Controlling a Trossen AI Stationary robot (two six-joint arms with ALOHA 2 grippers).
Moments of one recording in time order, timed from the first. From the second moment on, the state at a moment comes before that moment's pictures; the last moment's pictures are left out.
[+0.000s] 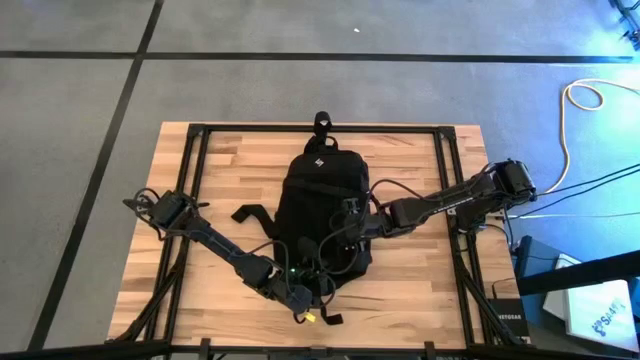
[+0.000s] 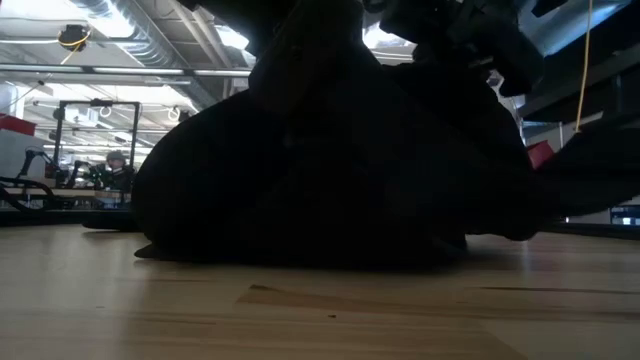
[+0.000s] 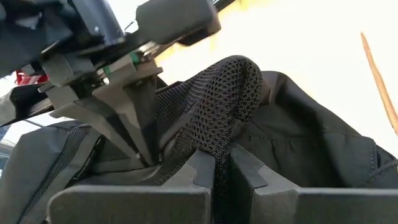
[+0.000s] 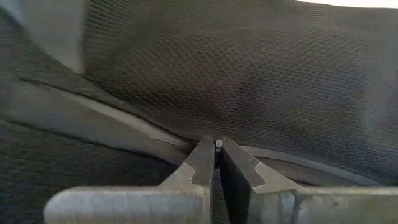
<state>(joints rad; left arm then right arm) -0.56 1.99 1.29 0.08 -0.93 0.22 0.22 1.61 1.01 -0.34 0.18 -0.10</state>
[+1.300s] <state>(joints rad) -0.57 1.99 1.29 0.09 -0.93 0.20 -0.23 1.61 1.01 -0.29 0.20 -0.40</state>
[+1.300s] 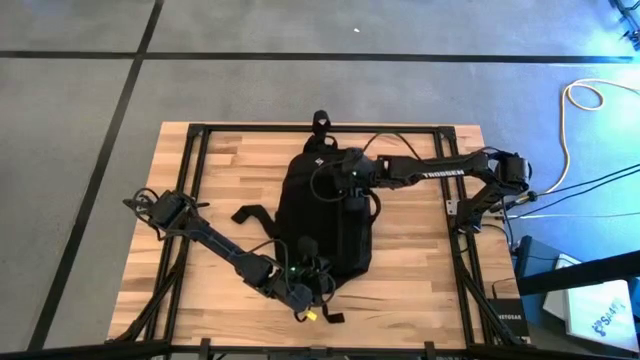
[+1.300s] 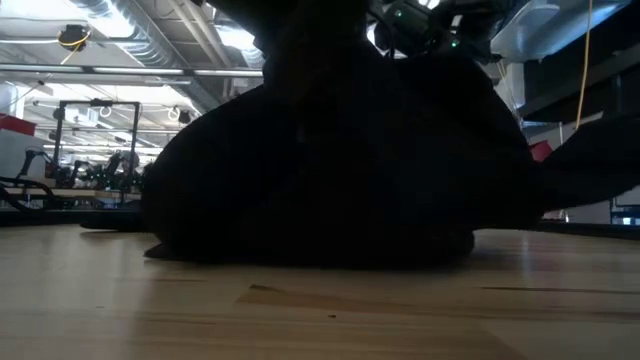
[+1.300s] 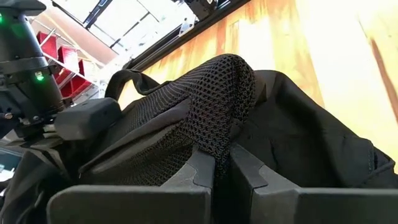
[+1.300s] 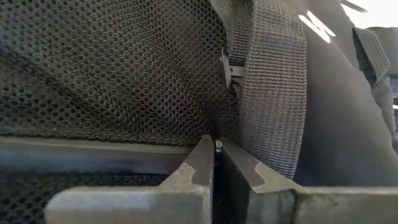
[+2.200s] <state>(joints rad) -0.57 1.99 1.29 -0.07 -0.99 0.03 -0.08 1.56 1.01 -0.32 0.10 -0.39</state>
